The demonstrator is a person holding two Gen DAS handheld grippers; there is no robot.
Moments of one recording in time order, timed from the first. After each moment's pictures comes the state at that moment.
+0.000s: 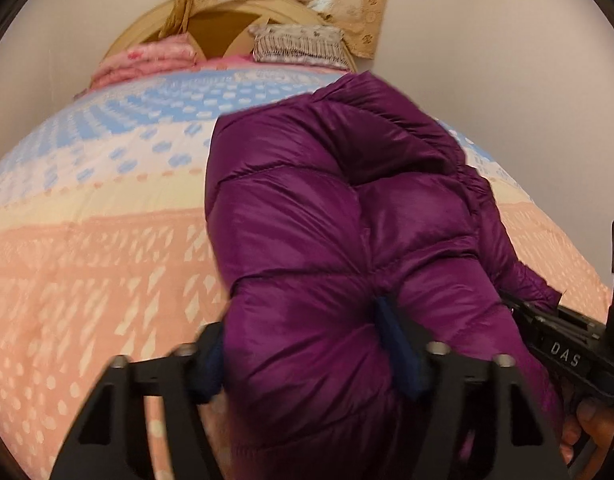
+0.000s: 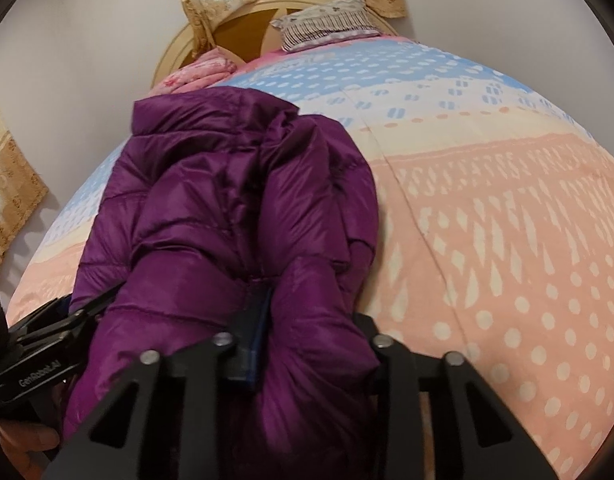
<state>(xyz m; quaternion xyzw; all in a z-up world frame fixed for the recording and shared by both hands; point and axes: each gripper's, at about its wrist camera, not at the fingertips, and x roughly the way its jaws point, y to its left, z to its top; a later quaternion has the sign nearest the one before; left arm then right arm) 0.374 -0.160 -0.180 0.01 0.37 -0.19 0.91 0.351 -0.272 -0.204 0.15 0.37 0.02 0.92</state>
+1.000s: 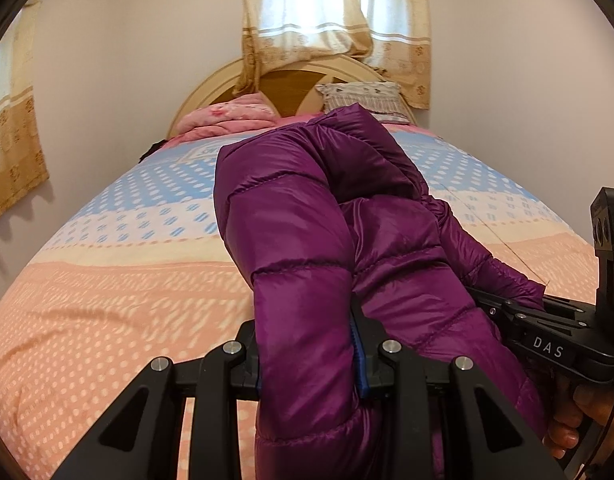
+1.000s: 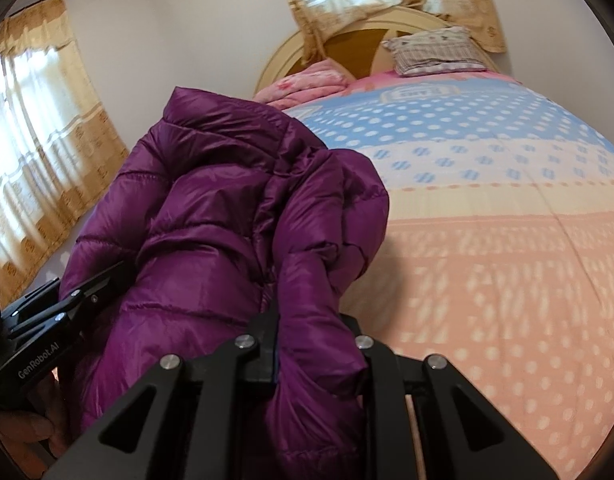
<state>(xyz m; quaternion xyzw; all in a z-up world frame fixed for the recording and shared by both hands) 0.299 -0.015 -0.098 0.03 0.28 -0.08 0.96 0.337 -0.127 -0.155 0.12 0.32 0.18 0.92</state>
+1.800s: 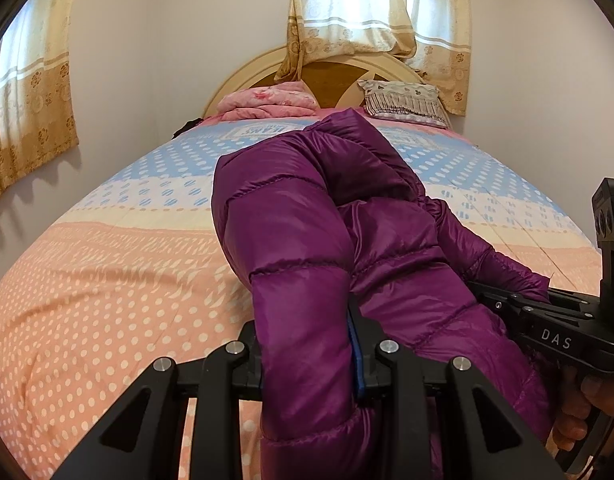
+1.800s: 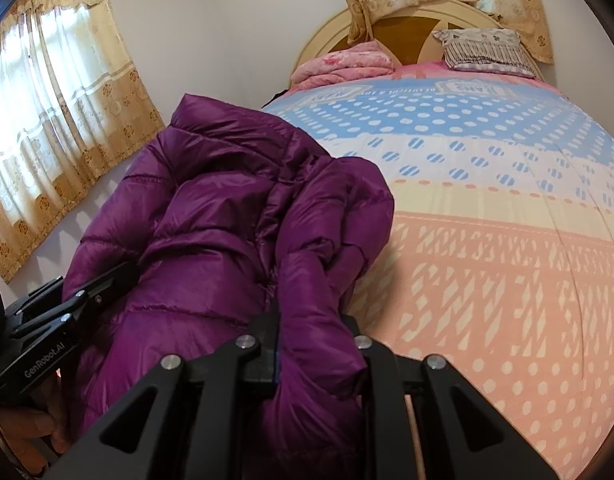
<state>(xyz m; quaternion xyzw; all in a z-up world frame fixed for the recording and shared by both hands) 0.287 0.055 -0.119 0.00 0.30 -0.03 0.95 0.352 -0.056 -0.162 0.07 0.34 0.23 0.91</state>
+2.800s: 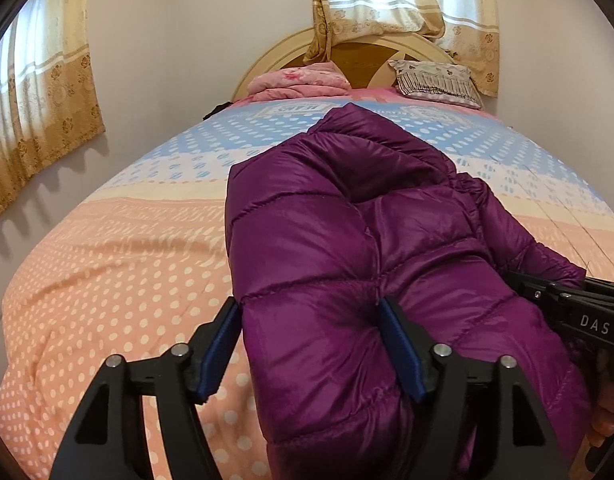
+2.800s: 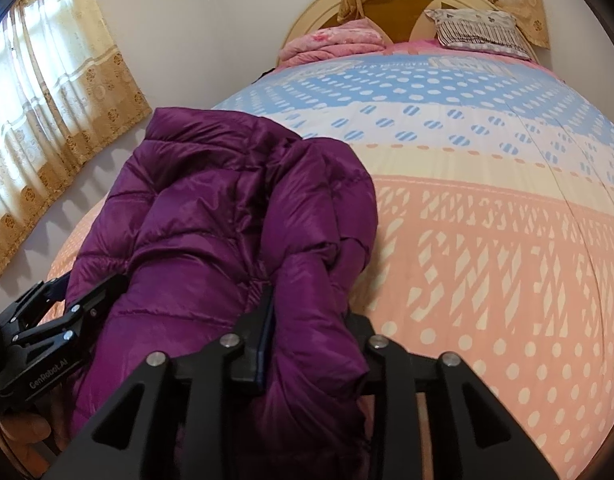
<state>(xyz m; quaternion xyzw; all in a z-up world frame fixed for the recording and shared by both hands) 0.293 0.064 -0.156 0.02 0.33 0.04 0.94 0.364 -0.042 -0.186 0.07 0.38 0.20 0.90</state>
